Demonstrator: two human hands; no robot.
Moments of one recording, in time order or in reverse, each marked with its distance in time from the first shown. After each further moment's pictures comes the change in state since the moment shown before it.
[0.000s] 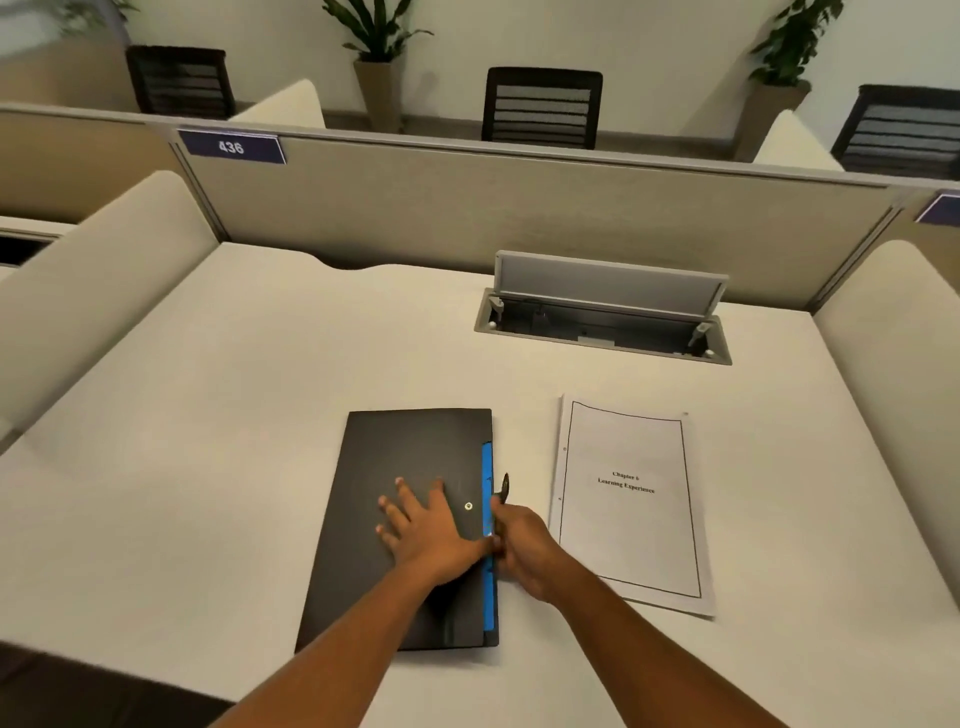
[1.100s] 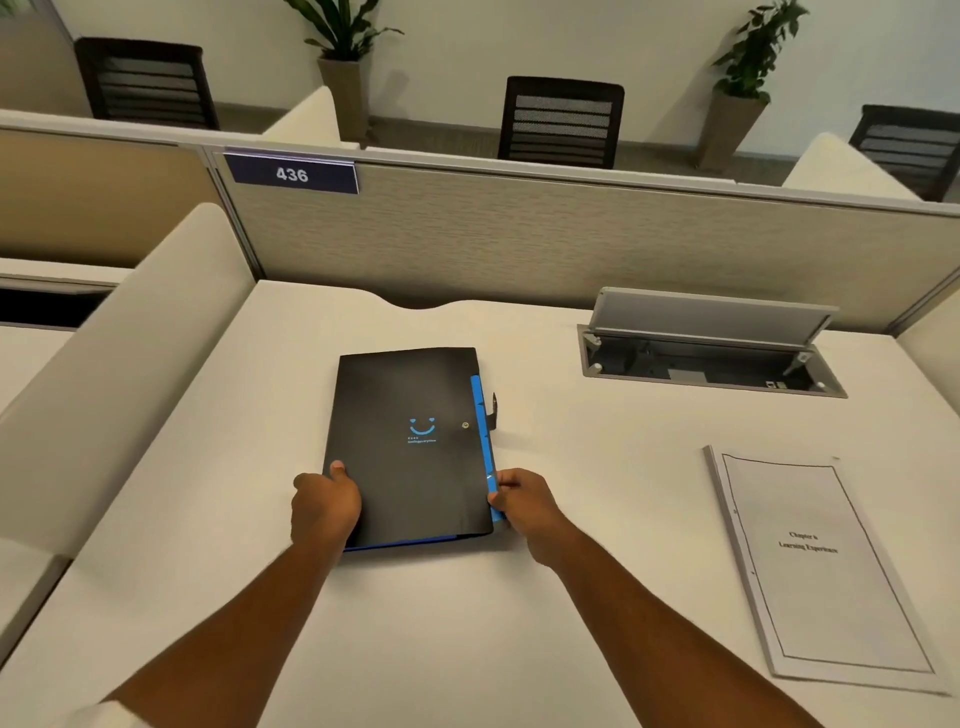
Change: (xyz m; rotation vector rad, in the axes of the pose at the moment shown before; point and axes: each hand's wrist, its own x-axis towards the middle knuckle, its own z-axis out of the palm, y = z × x) left_hand 0.249 -0.229 -0.232 -0.552 0.263 -0.332; right_hand 0.120 -0.099 0.250 -0.308 0.291 -0.256
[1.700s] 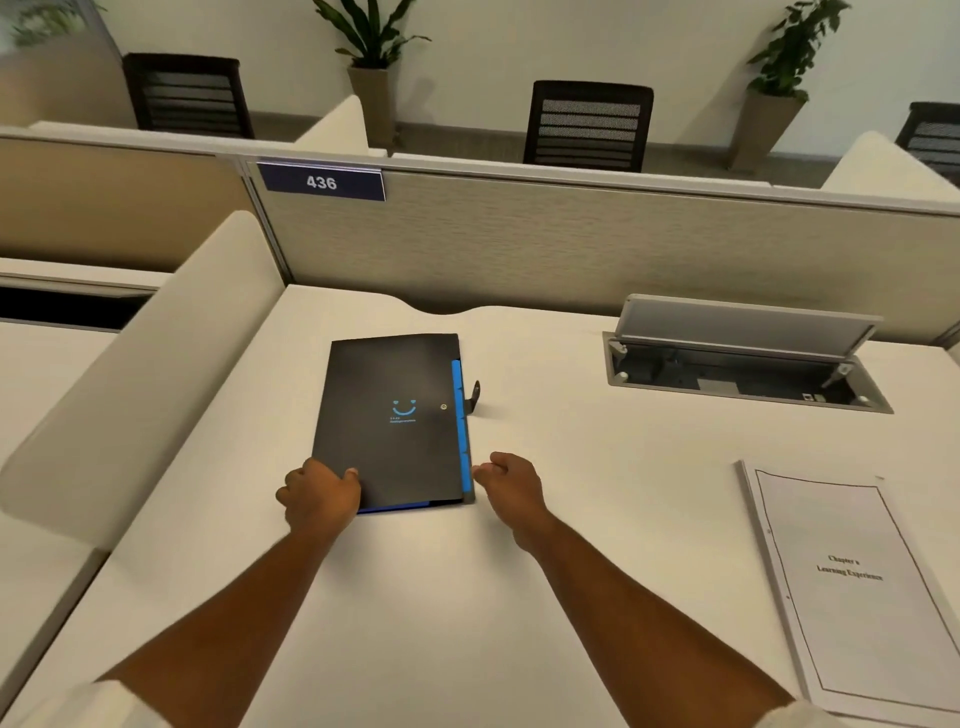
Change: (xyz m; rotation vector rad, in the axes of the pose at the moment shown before) left_hand 0.023 0.003 -0.023 0.286 0.085 0.152; right_hand 0.016 -0.026 0.042 -0.110 0.087 -0.049
